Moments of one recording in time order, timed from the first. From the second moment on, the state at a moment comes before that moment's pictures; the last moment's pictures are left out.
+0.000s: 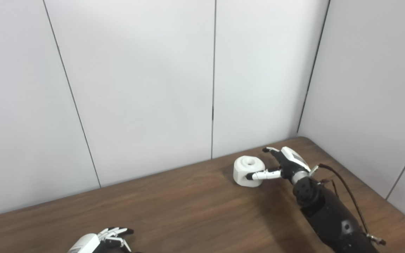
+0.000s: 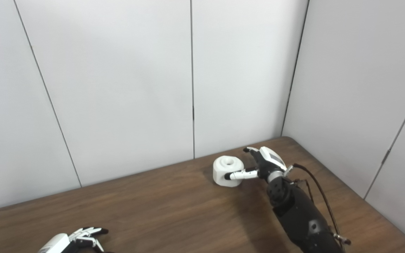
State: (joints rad) left arm -0.41 0.40 -0.43 0.30 0.49 -0.37 -0.17; right arm -0.53 -0.54 0.05 0.41 -0.49 0.36 0.05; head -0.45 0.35
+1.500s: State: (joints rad) left arm -0.40 0.41 -0.42 0.29 0.50 -0.37 -0.17; right arm -0.52 -0.49 0.12 0.44 -0.49 0.26 -0.07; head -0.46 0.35
